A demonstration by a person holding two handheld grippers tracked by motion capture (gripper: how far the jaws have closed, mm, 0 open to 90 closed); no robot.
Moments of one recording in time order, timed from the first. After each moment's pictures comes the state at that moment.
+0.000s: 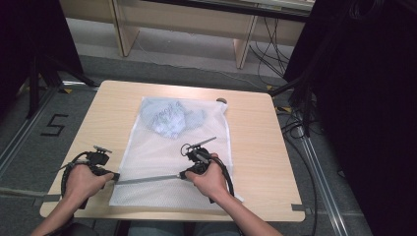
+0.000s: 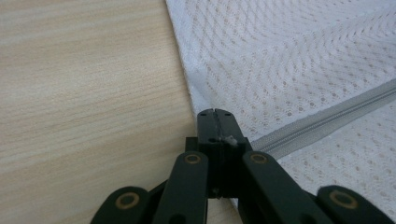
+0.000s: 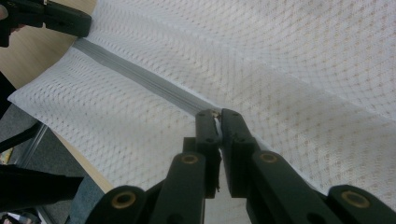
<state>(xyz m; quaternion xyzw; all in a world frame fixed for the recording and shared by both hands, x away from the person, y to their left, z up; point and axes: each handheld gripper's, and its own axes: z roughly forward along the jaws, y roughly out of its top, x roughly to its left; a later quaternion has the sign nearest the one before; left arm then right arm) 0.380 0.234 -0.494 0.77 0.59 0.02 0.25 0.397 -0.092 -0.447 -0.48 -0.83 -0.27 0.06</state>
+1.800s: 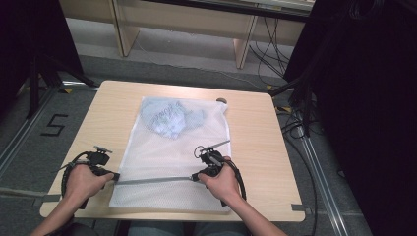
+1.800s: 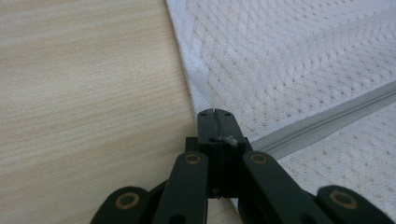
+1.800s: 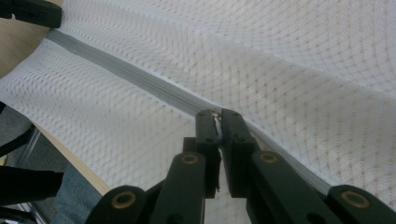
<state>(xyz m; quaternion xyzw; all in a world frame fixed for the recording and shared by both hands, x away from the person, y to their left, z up) 0.380 0.234 -0.494 0.77 0.59 0.03 0.25 0.395 -0.129 -0.451 -0.49 -0.83 -0.26 0.06</state>
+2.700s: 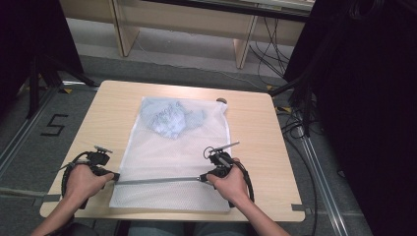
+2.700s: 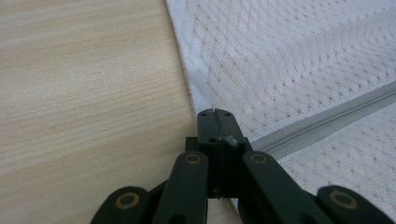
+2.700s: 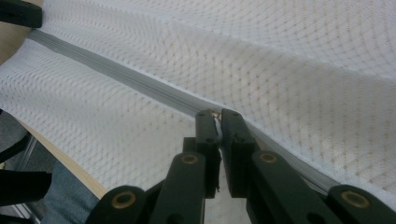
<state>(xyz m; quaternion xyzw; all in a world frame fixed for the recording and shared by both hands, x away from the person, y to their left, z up) 0.380 0.233 -0.493 0.77 0.59 0.03 0.24 0.394 -0.153 -0.454 -0.51 -0.82 -0.27 0.05</state>
